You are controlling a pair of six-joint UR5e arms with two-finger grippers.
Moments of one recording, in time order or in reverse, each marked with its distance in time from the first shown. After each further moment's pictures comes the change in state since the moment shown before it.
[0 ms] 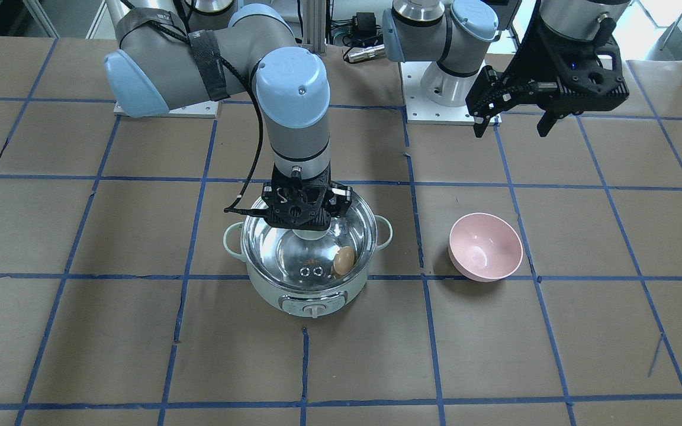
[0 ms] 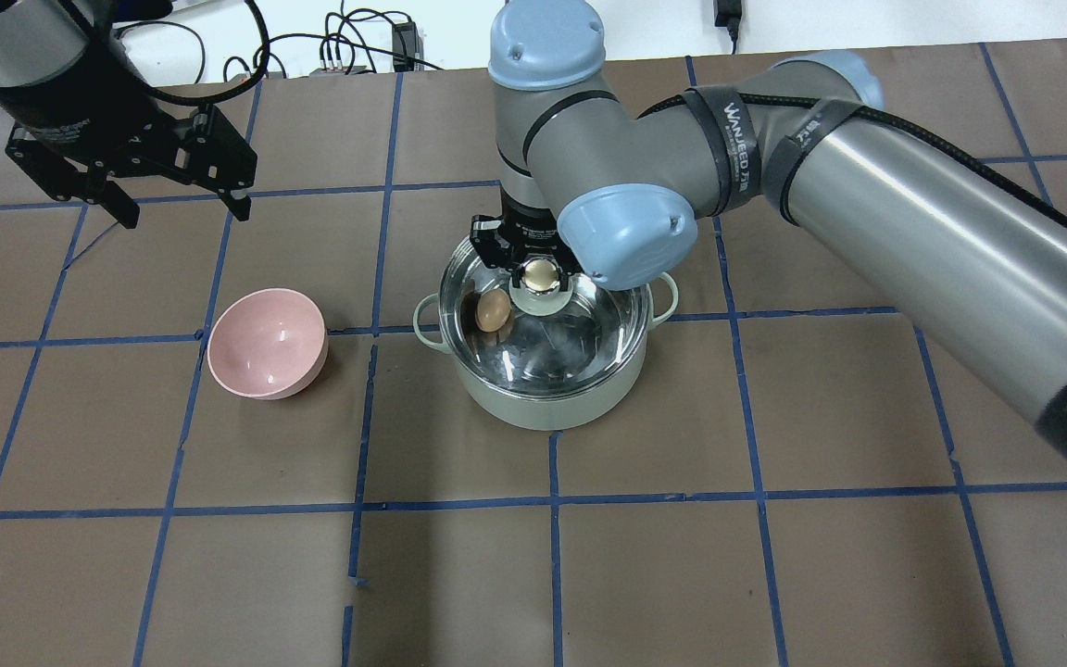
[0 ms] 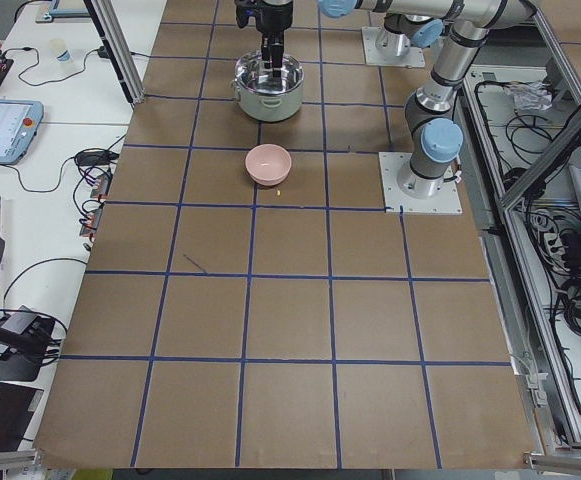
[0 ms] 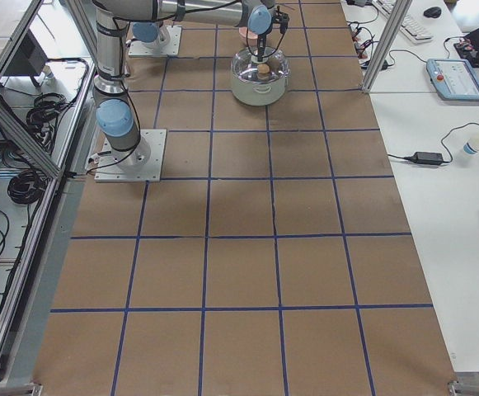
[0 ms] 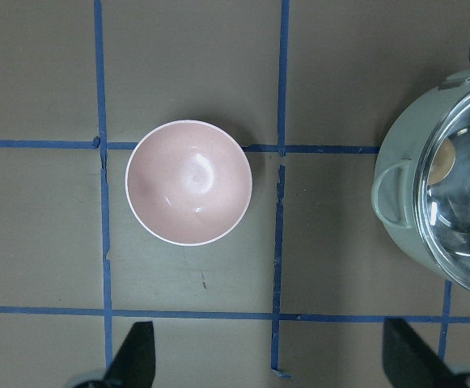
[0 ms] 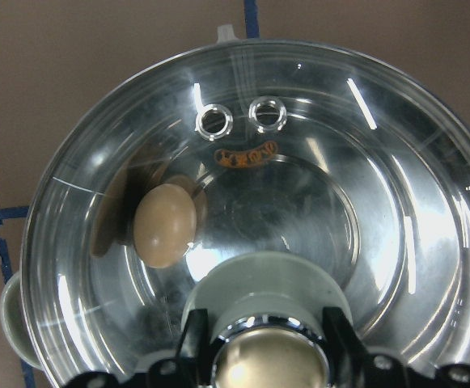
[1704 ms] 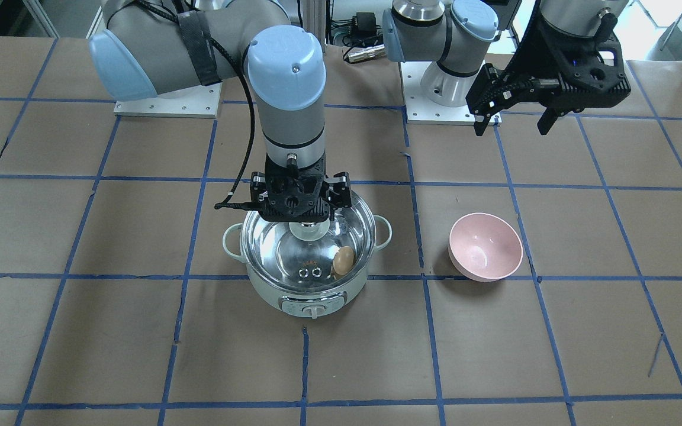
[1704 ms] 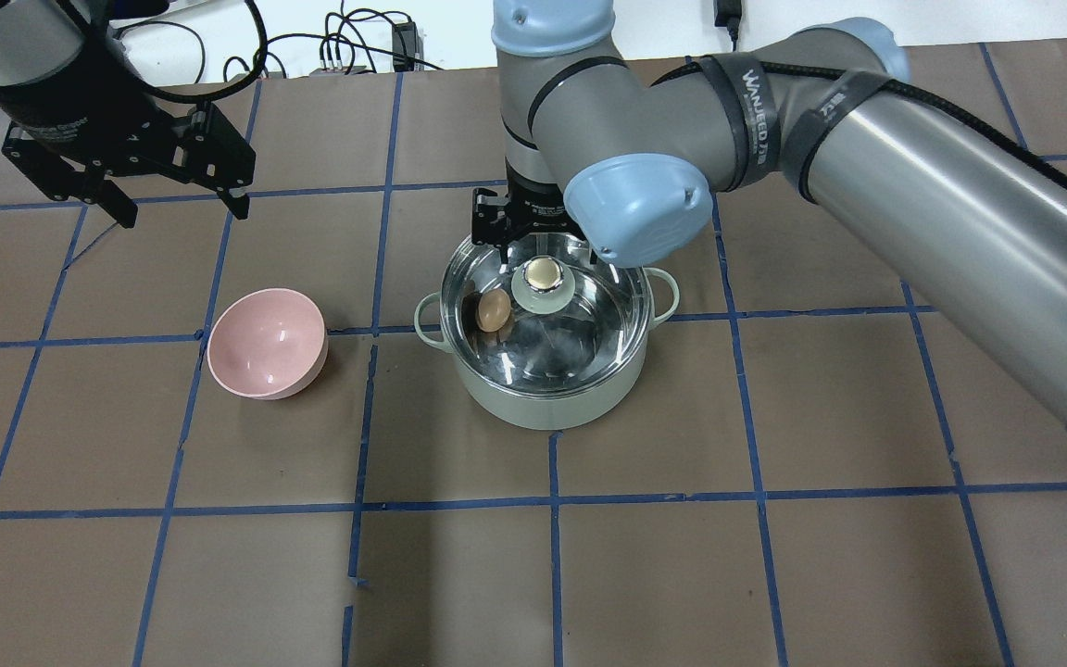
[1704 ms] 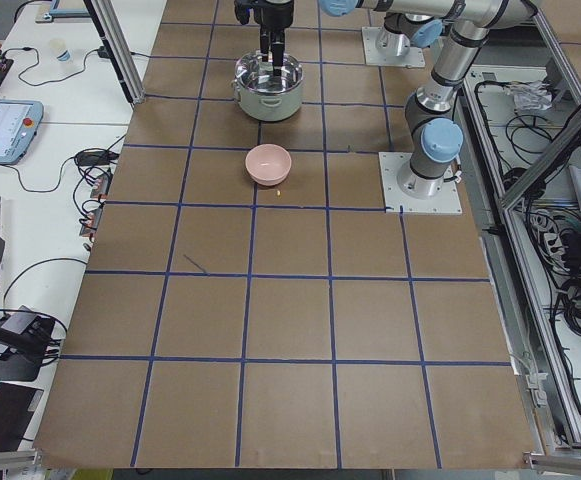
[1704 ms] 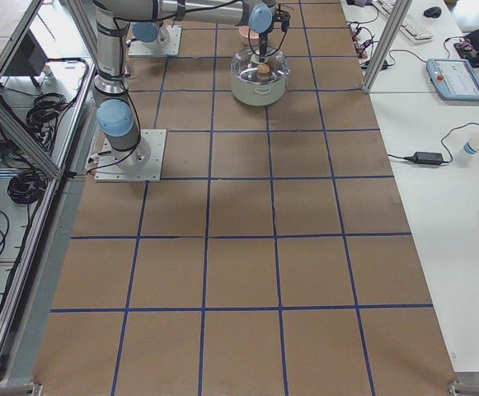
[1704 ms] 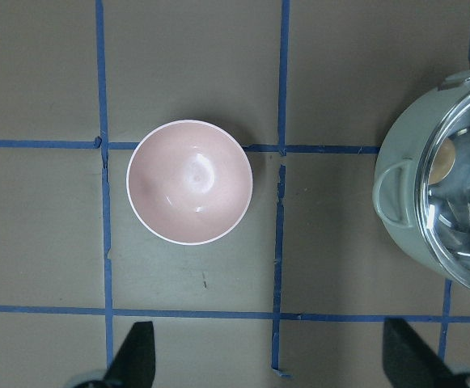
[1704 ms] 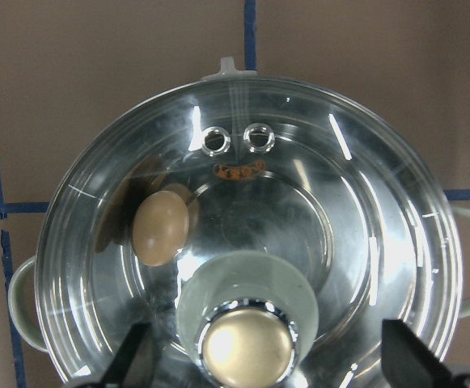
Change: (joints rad) left arm -0.001 0.005 0.001 0.001 0.001 -0.013; right arm -0.024 -0.048 -0.050 0.072 -0.028 -0.086
